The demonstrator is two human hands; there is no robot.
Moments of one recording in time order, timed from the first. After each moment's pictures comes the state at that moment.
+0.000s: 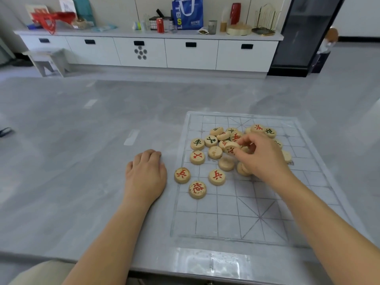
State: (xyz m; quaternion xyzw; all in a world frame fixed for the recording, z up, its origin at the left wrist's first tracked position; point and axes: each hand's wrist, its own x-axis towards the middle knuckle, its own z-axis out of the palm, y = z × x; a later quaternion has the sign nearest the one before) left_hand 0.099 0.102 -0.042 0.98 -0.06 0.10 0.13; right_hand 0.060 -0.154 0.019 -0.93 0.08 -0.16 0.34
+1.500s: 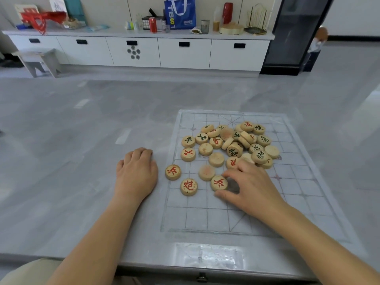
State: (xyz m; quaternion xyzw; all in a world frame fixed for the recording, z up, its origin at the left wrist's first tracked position) left_hand 0.101 0.102 -0.042 0.98 -0.07 0.09 0.14; right_hand 0.003 -0.151 -0.006 -0.99 -0.06 -0.07 0.13
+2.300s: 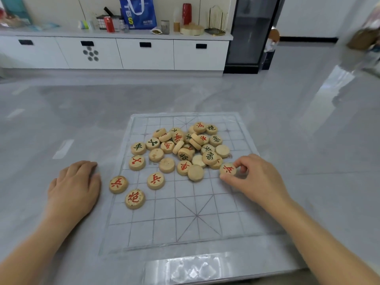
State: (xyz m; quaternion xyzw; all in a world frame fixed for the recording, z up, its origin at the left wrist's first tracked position) left_hand 0.102 0.104 -0.042 0.99 -0.05 0.08 0.13; right_hand -0.020 -0.256 -0.003 -0.96 0.15 -0.11 0.20
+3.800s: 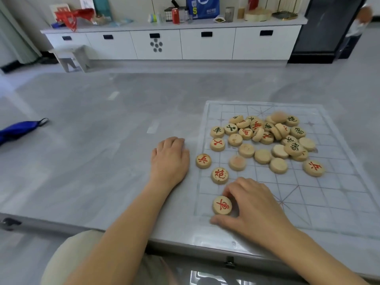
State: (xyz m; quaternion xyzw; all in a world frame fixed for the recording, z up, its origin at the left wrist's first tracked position) left_hand 0.100 0.104 -0.040 0.96 -0.09 0.11 0.22; right_hand -0.035 -0.080 -0.006 -0.98 -0.11 0.01 0.18
